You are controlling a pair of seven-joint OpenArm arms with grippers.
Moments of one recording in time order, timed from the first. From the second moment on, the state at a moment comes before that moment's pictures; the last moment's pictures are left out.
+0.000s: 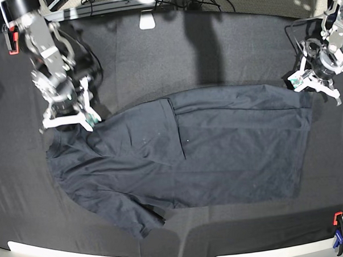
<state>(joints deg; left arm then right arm) 14.3 -40.4 11.5 88.0 21.9 -21.9 17.5 -5.1 29.9 -15.1 87.6 -20.6 12.9 -37.4</state>
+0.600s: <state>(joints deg) 14.3 -40.3 11.5 88.0 21.9 -21.9 17.5 -6.8 35.7 -15.3 86.8 -20.7 10.7 -42.9</state>
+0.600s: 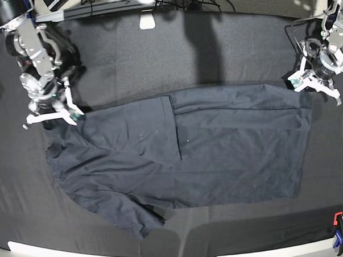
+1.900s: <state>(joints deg) 27.0 -47.8 11.5 101.0 17.6 -20.4 20.3 -14.5 40.2 -15.4 94.2 -21.3 10.4 -36.2</state>
